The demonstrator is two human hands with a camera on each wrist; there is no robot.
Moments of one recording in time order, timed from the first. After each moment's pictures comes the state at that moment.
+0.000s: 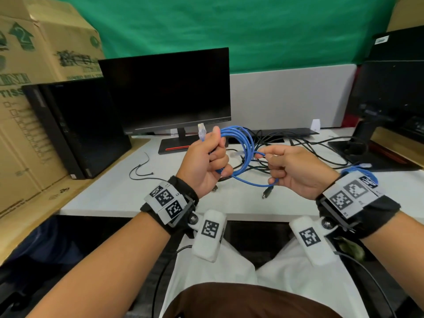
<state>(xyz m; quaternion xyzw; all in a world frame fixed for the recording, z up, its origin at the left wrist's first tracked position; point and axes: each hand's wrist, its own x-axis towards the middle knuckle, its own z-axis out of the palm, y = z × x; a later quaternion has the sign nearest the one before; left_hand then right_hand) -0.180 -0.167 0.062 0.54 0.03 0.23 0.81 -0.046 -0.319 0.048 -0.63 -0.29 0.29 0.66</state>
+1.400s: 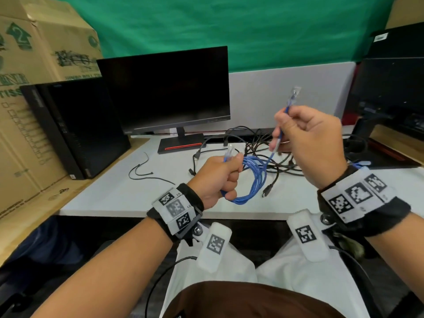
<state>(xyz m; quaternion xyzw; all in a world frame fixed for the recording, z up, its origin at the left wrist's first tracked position) -0.175 -0.180 0.039 0.68 0.14 0.12 0.71 -0.069 -0.326 0.081 -0.53 -0.40 -0.04 0.75</state>
